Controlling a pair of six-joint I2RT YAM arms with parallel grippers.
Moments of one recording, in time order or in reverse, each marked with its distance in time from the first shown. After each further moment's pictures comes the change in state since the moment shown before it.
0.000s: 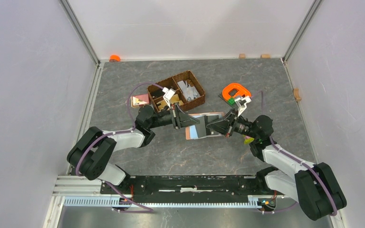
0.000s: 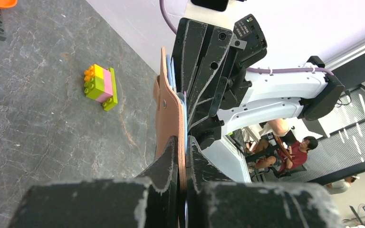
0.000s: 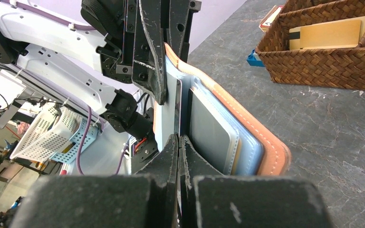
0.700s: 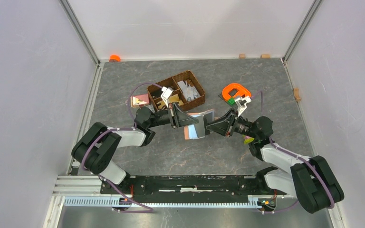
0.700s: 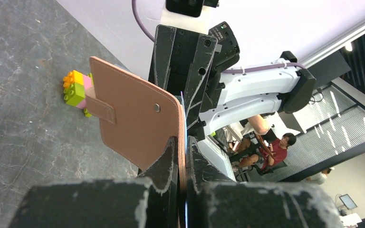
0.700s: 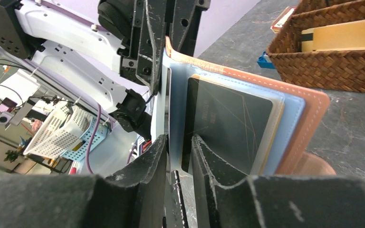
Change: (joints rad) left arm 0.018 0.069 -0.013 0.203 0.036 -0.130; right arm -0.005 0.072 -0.020 0.144 -0.033 0.072
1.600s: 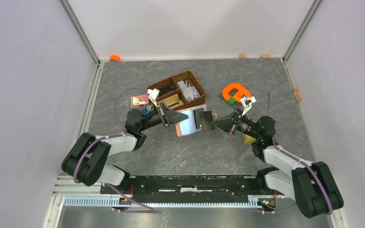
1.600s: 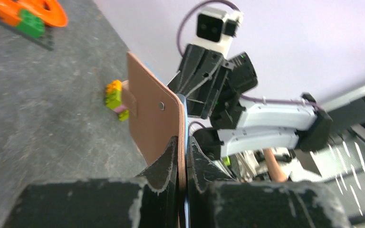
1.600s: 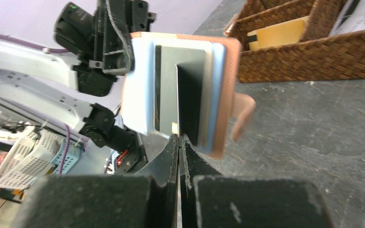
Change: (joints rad) left arm 0.103 -0.106 -0.099 -0.075 -0.076 -0.002; right arm -0.081 -0.045 -0.026 -0.091 0.065 -0.052
